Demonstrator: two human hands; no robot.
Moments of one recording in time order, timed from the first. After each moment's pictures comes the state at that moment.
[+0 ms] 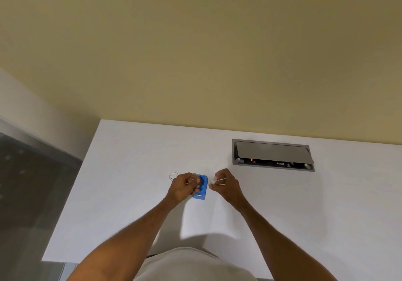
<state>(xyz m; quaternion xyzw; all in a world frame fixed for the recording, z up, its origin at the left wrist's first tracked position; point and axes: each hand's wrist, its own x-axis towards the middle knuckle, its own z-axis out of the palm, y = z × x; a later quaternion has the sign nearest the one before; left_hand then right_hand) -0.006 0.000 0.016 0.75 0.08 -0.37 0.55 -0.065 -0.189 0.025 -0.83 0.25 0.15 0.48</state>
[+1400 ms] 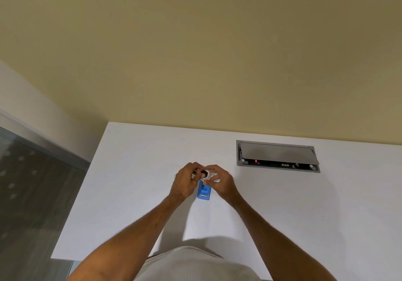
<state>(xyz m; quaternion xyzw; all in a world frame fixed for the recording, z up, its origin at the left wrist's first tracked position) 0.001 0.000 0.042 0.89 -0.12 -0.20 0.39 -0.054 -0.161 0.042 -0.82 0.15 0.08 0.54</state>
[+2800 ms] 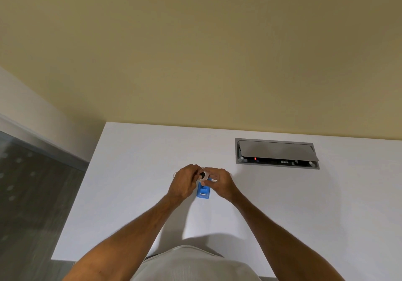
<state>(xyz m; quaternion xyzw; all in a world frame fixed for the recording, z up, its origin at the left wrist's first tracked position) 0.003 0.003 0.040 0.91 -0.18 -0.21 0.30 -0.051 -0.166 0.037 -0.80 0.14 0.14 0.57</state>
